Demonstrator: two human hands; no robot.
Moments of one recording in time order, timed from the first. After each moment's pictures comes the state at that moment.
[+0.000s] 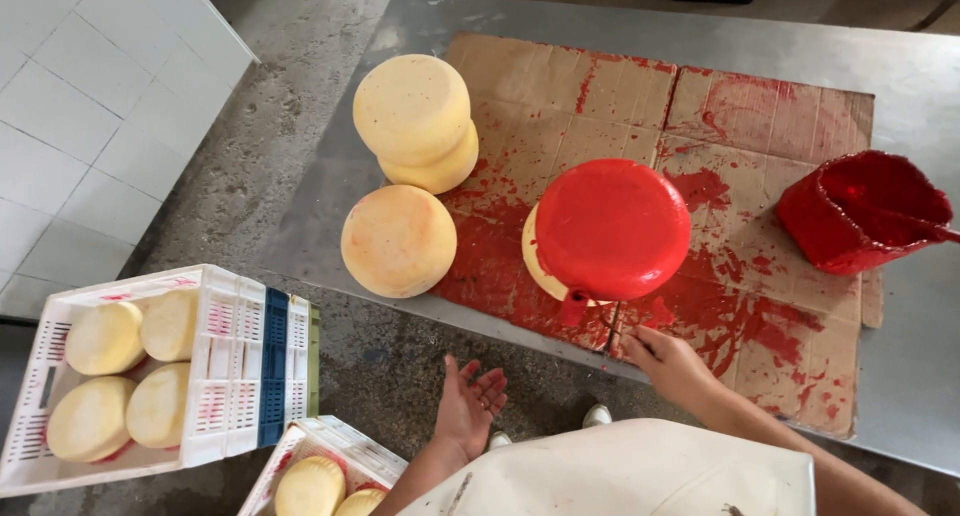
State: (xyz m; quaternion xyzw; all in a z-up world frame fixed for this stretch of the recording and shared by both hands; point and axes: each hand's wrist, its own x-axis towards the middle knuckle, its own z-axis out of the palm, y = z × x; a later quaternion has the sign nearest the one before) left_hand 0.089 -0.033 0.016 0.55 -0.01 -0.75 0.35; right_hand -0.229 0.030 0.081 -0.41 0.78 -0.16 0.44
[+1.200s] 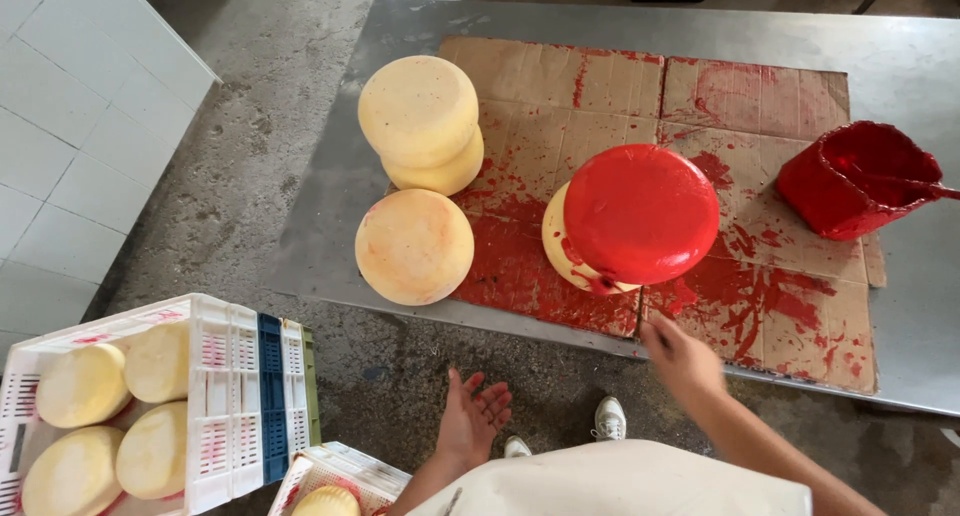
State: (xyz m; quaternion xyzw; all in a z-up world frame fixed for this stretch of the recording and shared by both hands) left_hand 0.165 -0.051 0.003 0.54 -0.03 -0.79 0.29; right_hand -0.145 0.030 0.081 -0.30 0.88 -0.15 0.33
